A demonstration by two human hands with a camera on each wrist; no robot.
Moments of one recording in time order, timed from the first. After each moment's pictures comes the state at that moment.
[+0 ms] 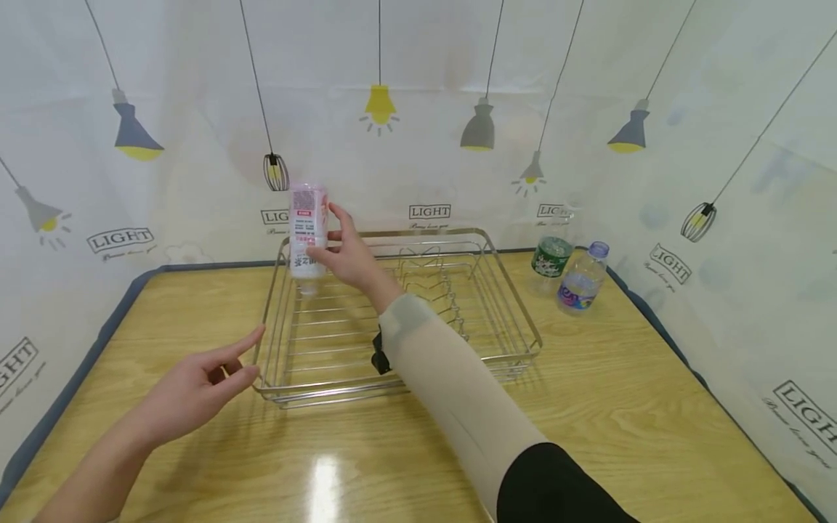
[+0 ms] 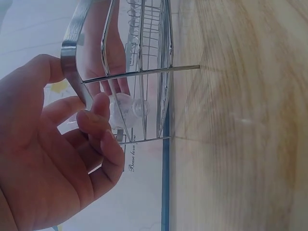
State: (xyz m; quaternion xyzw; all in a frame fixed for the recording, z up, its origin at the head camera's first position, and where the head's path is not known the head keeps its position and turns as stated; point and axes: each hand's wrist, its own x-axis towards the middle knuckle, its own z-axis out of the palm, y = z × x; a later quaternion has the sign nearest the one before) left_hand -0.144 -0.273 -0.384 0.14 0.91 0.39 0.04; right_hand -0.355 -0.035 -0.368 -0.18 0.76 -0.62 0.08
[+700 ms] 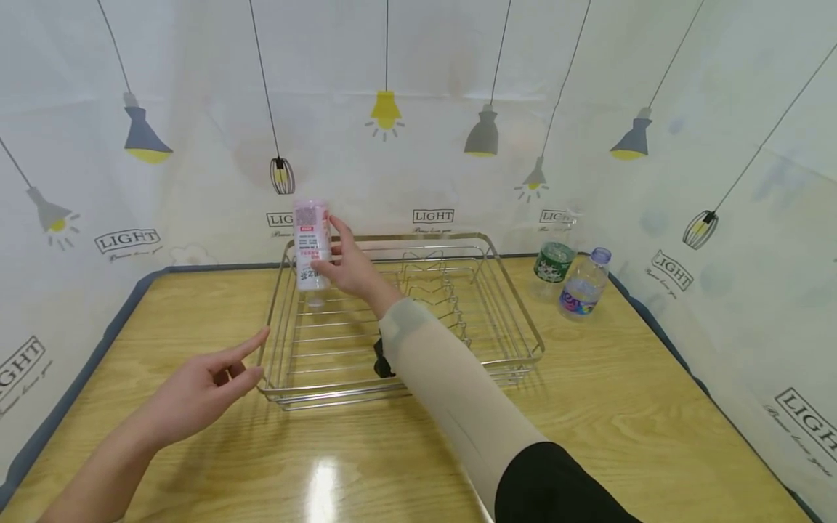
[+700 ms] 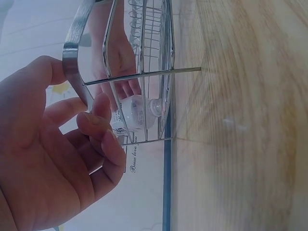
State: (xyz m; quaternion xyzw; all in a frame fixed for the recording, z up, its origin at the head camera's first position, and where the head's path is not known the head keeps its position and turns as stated) left_hand -0.143 -0.273 -0.381 0.13 0.91 0.39 0.05; right_hand -0.354 -0.040 -0.382 -0.20 0.79 -0.58 0.09
